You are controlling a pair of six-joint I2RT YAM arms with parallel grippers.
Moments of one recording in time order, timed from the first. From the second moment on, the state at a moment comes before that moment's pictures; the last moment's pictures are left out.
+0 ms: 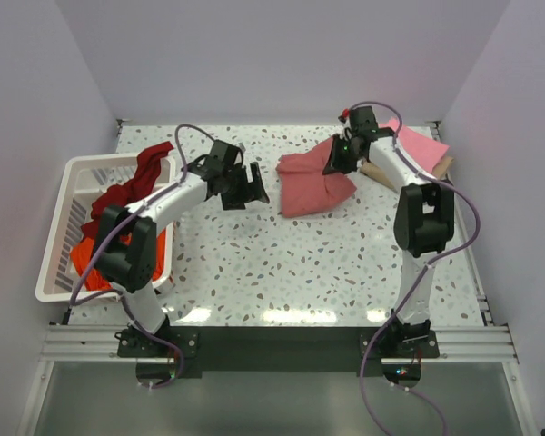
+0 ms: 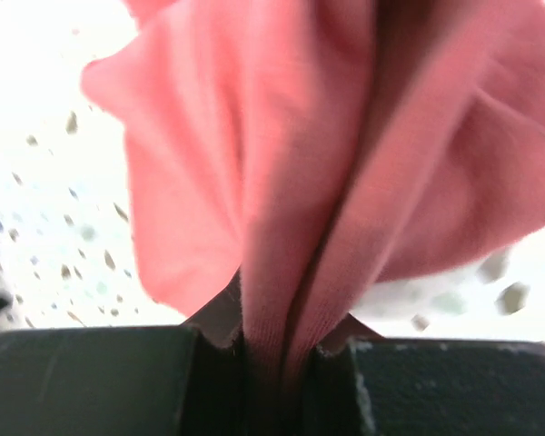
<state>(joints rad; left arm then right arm) -0.44 1.82 1.34 -0.47 0.23 -0.64 0.21 2.07 1.72 -0.68 -0.26 0.33</state>
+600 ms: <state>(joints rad) -0.43 1.50 0.94 -0.59 0.16 -0.66 0.01 2.39 2.38 -0.76 -0.20 0.34</state>
